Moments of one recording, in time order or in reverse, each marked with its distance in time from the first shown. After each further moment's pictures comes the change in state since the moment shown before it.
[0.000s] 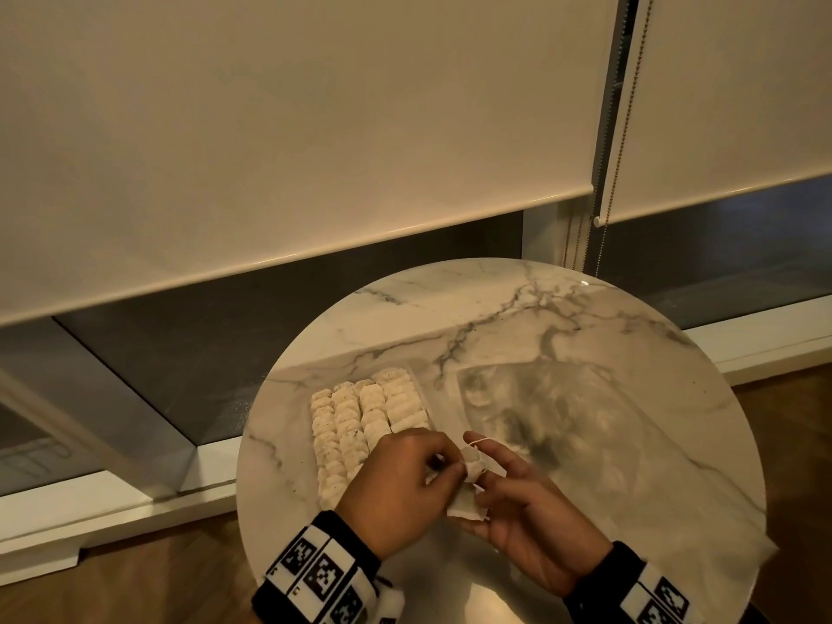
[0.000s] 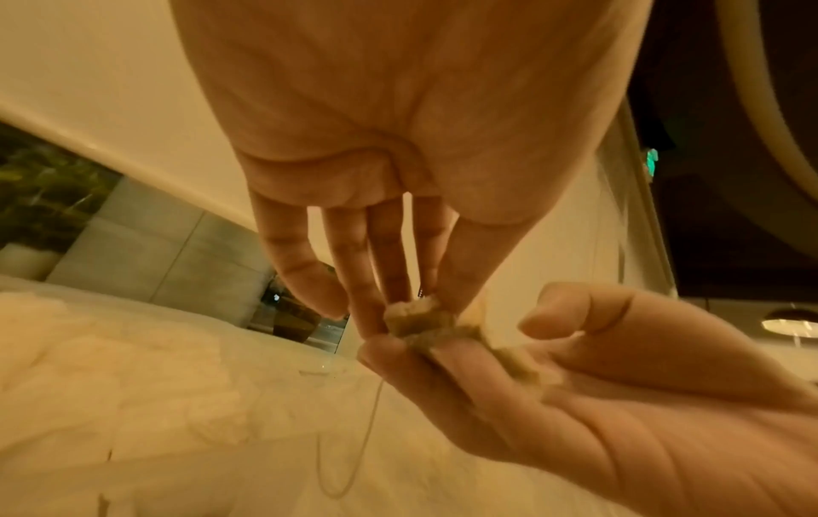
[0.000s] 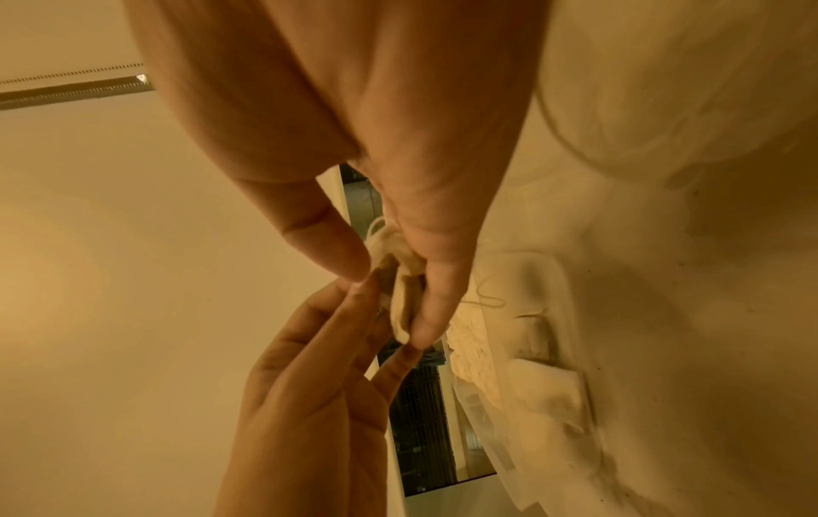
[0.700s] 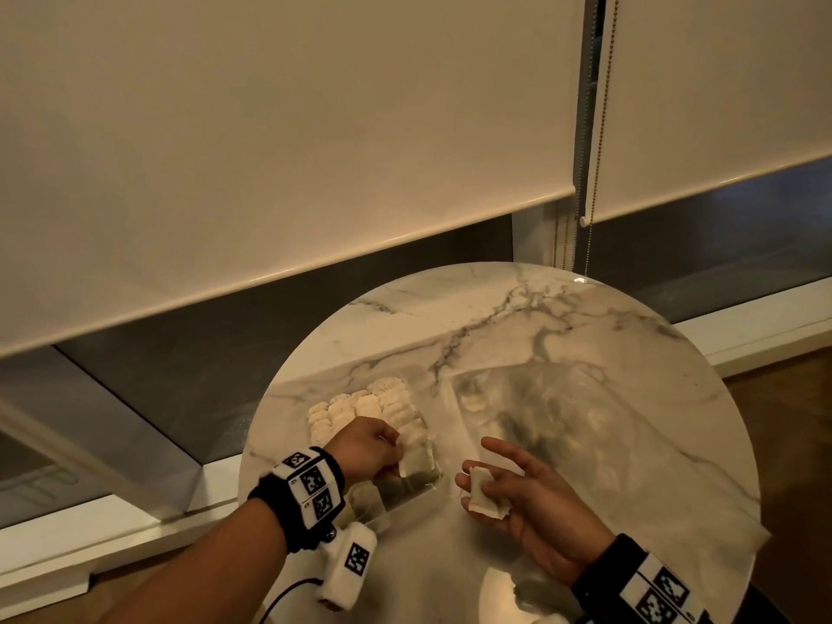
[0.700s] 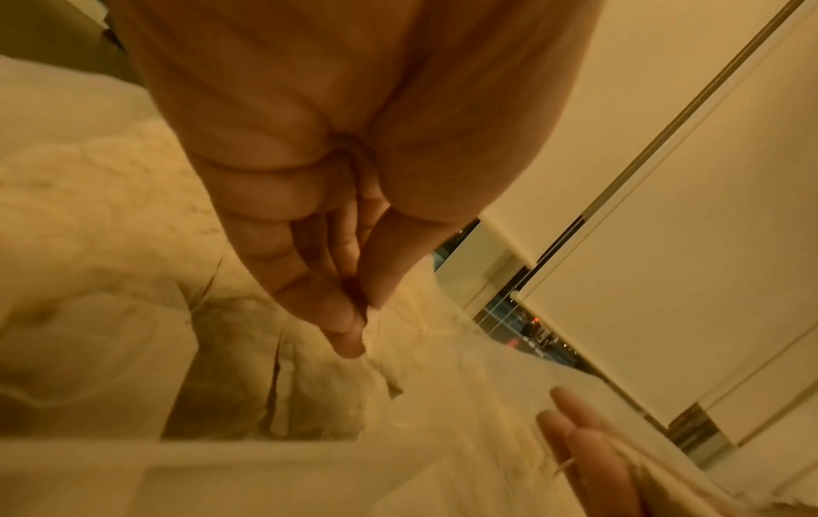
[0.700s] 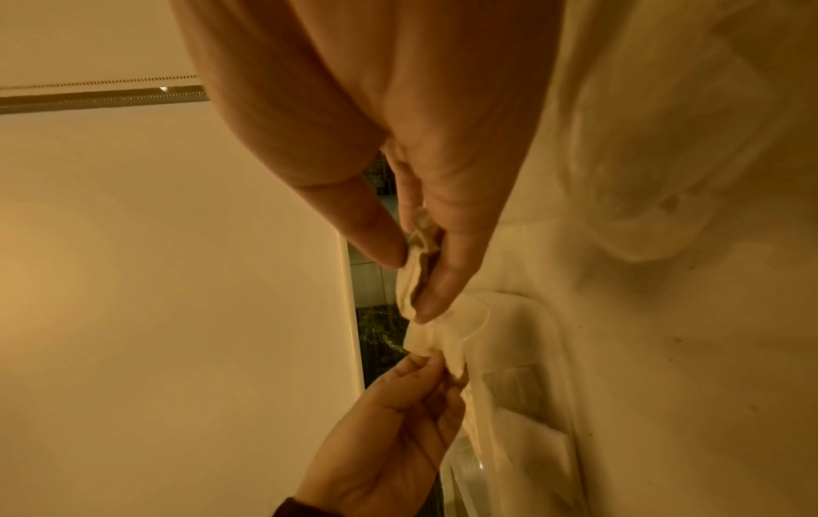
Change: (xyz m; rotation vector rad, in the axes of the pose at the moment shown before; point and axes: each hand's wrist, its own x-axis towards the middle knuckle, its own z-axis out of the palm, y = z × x) left_hand 0.050 -0.067 -0.017 -0.294 -0.189 -0.698; right_hand 0.007 -0.006 -0.023 -0.008 0.240 -0.035
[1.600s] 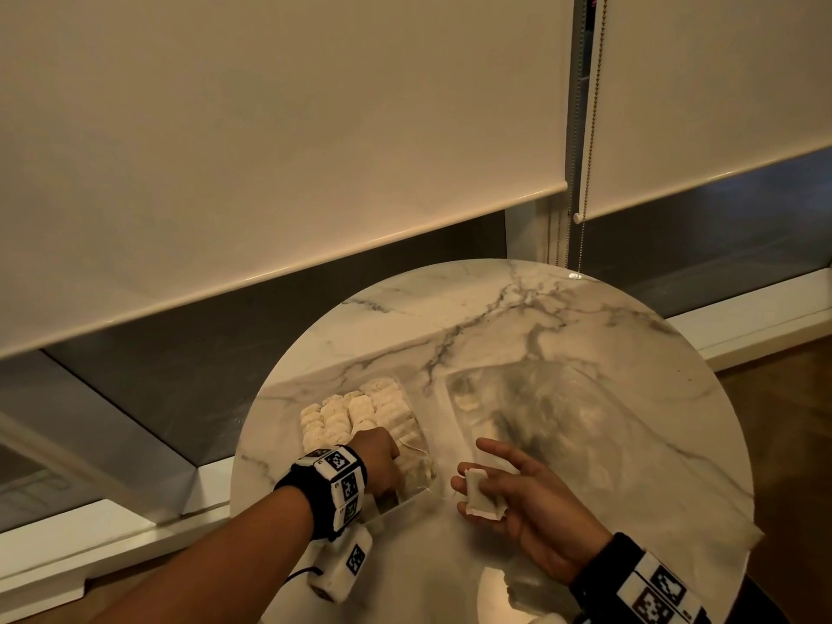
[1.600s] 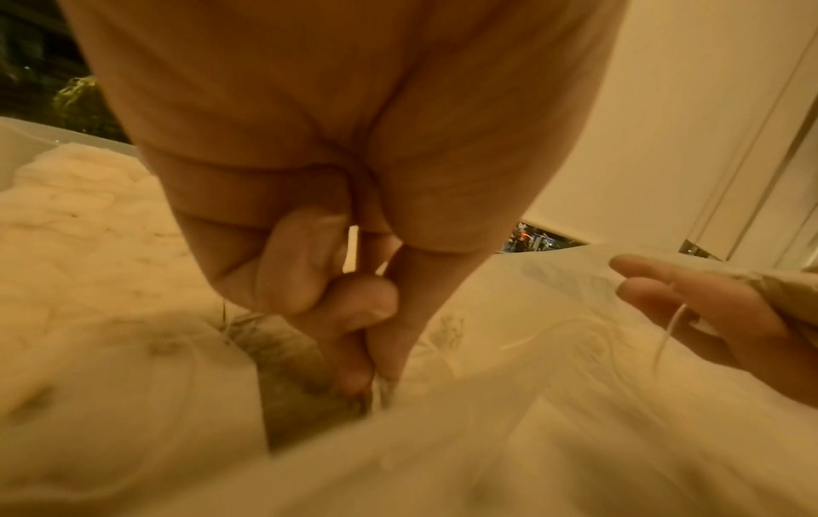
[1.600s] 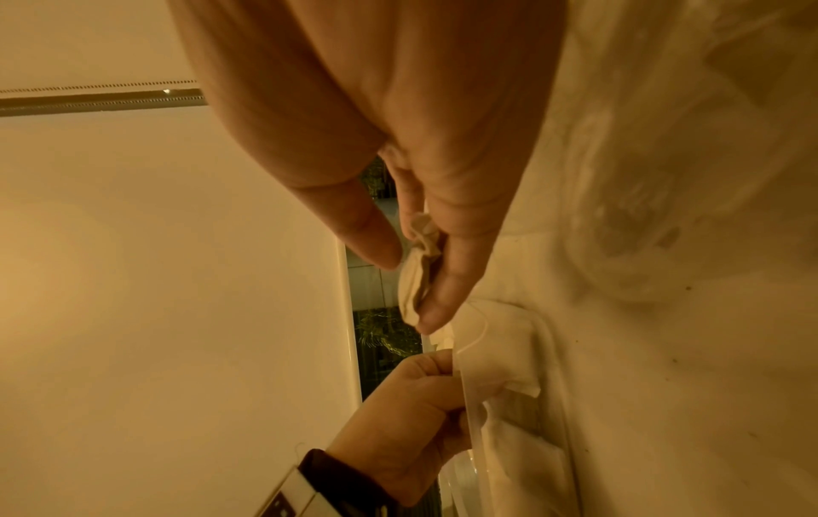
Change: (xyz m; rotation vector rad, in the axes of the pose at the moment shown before) left_hand 0.031 0.000 0.023 0.752 -0.087 -0.033; right_hand 0.003 -0.001 -0.007 0.009 0.001 0.013
